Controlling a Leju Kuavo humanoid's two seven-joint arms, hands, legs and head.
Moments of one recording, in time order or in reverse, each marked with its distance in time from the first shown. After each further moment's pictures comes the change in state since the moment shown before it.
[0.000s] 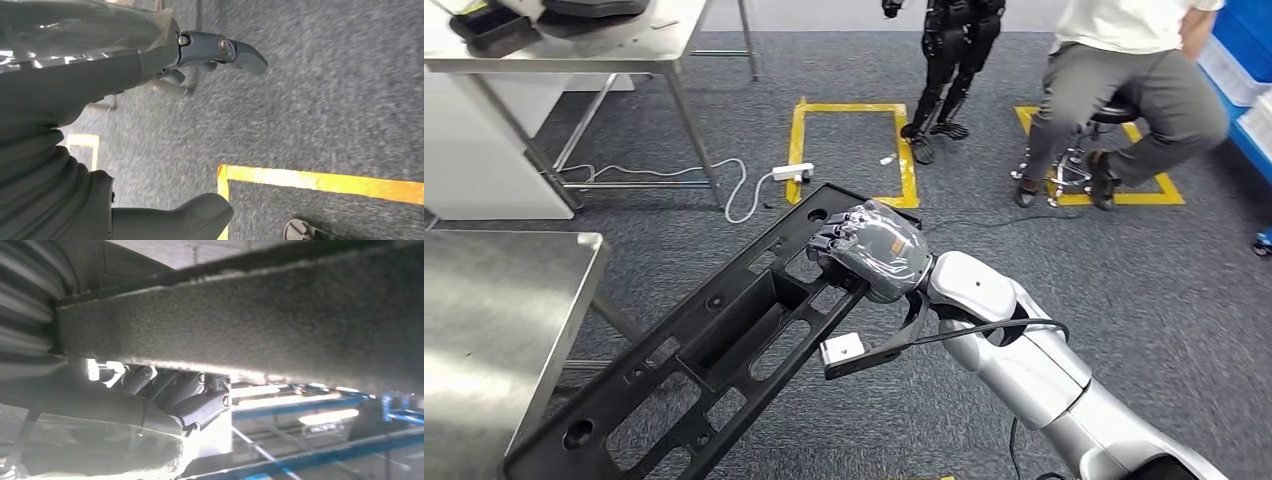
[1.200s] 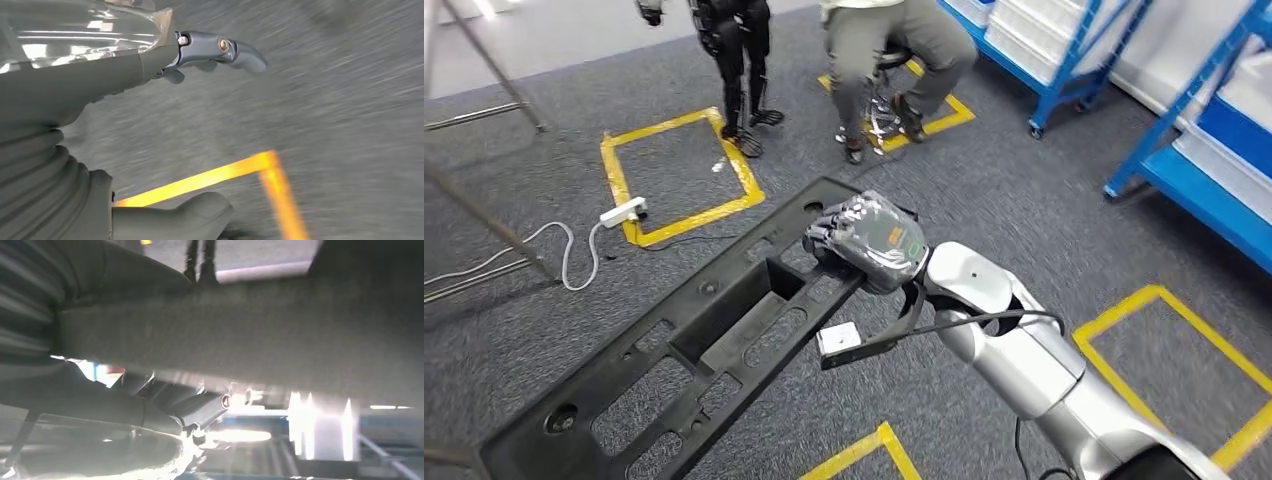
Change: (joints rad) left arm -0.013 -0.020 0.096 -0.010 0.113 0.064 -0.314; right arm -0.016 0.009 -0.009 0.031 -0.011 -0.007 -0.013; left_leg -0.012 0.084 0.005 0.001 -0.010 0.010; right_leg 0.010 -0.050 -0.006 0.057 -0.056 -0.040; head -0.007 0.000
